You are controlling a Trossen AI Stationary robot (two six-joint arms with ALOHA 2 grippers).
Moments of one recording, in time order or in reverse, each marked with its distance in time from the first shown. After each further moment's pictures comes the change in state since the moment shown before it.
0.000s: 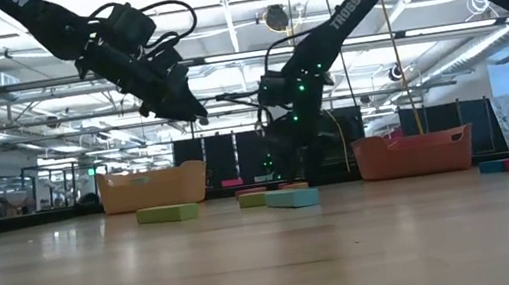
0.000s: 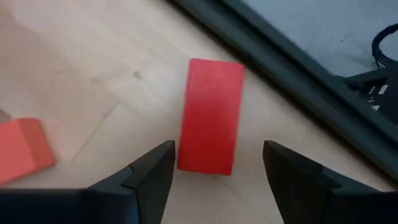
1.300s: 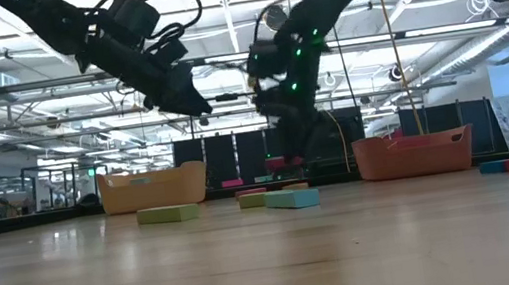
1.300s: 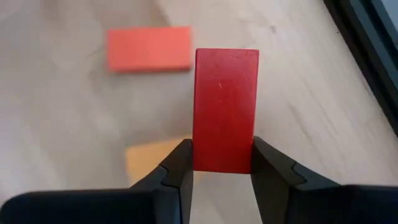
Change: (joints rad) left arm -0.108 -0.006 0.000 -0.001 -0.098 0.050; right arm 0.128 -0.141 -0.033 -0.144 -0.073 -0.245
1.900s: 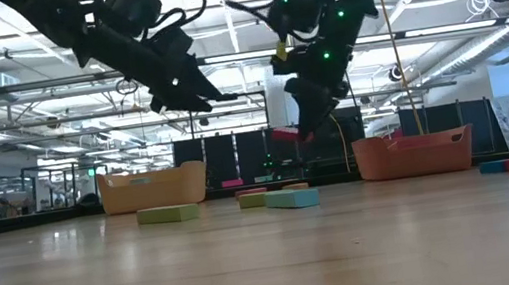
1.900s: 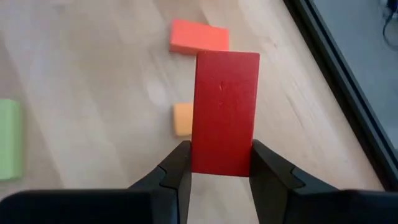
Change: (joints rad) left arm -0.110 -0.009 0.001 -0.022 0.106 -0.229; right arm 0.231 -0.351 -0.468 0.339 0.274 0.035
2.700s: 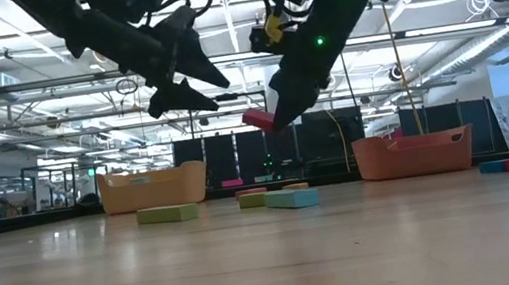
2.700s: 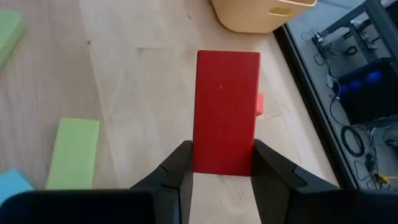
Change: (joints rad) left arm -0.184 0.012 0.000 -0.031 -0.005 -0.320; right arm 0.256 0.035 -0.029 0.181 0.270 -0.079
